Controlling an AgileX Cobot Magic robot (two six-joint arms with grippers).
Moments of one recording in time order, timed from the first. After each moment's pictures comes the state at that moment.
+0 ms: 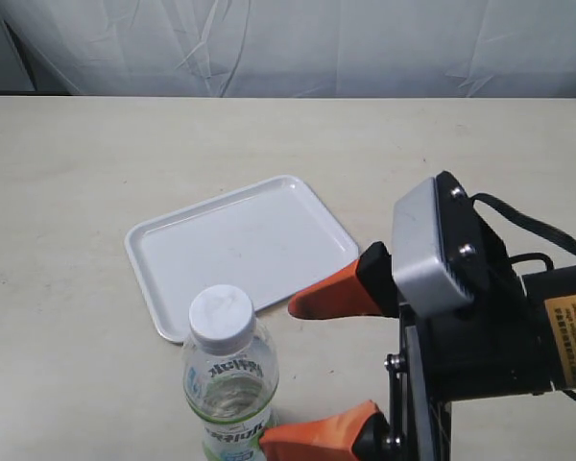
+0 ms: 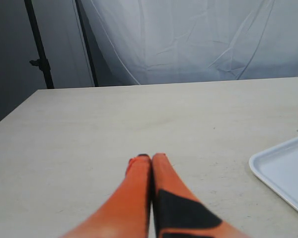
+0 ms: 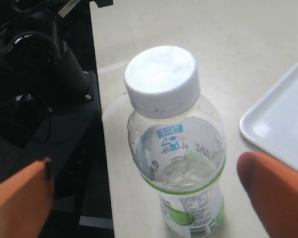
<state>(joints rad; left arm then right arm) 0.05 0.00 0.00 0.08 0.23 -0.04 0.76 1.12 -0.47 -1.62 -0.77 1.38</state>
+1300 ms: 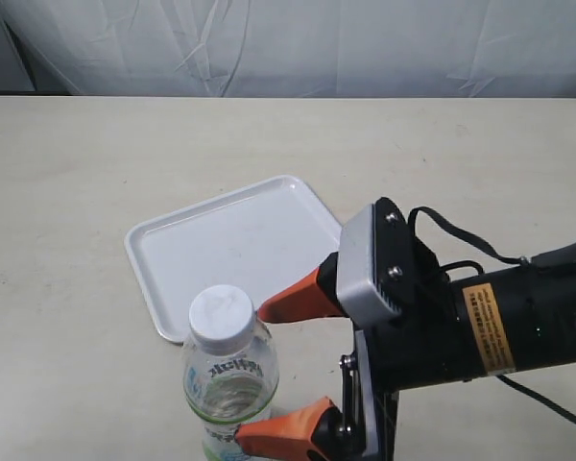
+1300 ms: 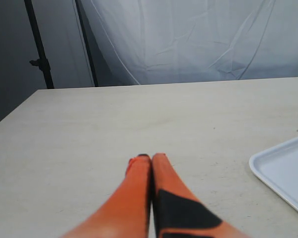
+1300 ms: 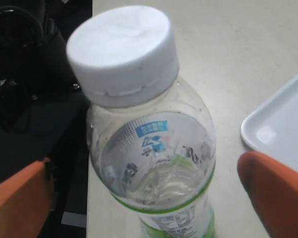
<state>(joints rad) 0.05 0.00 0.00 0.08 0.23 -0.04 0.76 1.38 -0.47 -1.39 -0.82 0.99</state>
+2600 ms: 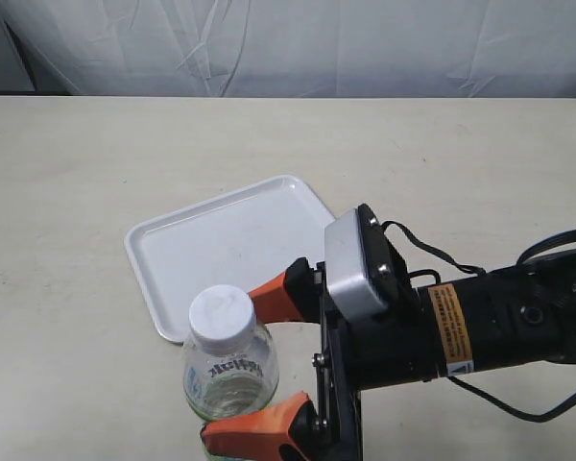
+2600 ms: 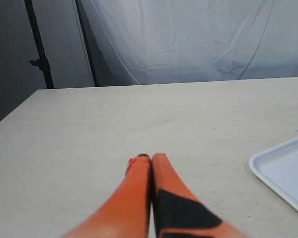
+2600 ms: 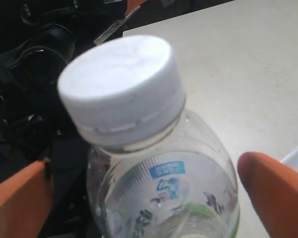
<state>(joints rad) 0.05 0.00 0.00 0.08 0.23 -0.04 0.76 1.58 -0.47 -1.19 -1.05 0.74</state>
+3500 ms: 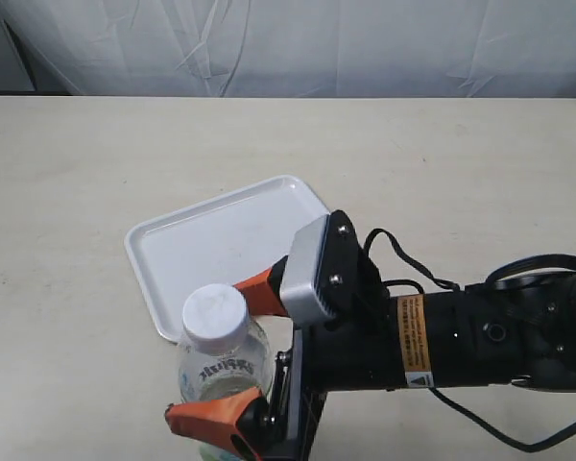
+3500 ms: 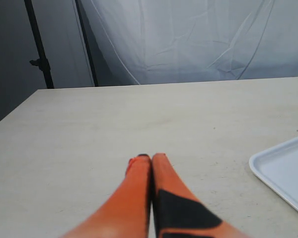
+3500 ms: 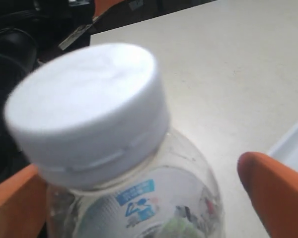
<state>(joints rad) 0.05 0.00 0.00 0.08 0.23 -0.04 0.91 1.58 -0.47 -0.91 -0.90 0.63</state>
